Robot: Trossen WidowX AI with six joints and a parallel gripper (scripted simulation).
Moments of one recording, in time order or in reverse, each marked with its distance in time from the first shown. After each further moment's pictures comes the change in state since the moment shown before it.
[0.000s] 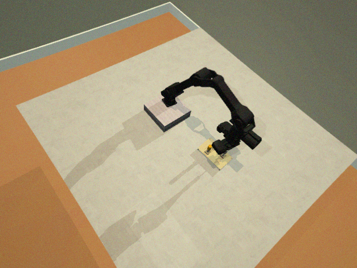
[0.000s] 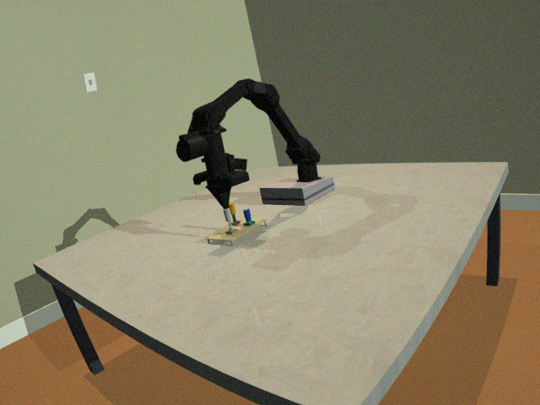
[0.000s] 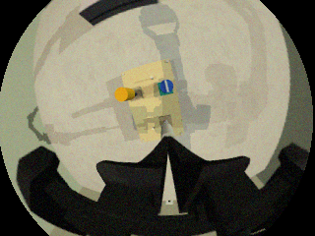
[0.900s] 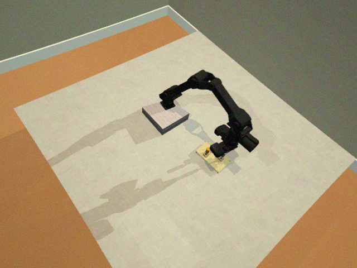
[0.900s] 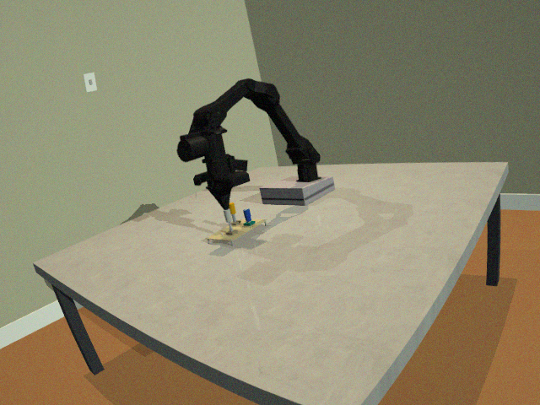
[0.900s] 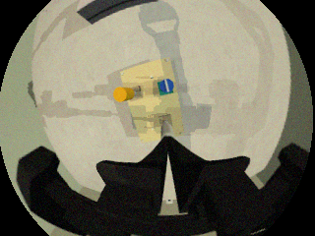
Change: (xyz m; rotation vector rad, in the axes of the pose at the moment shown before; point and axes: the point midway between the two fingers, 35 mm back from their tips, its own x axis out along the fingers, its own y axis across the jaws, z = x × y) arm 0.006 0.000 0.001 0.000 0.003 -0.001
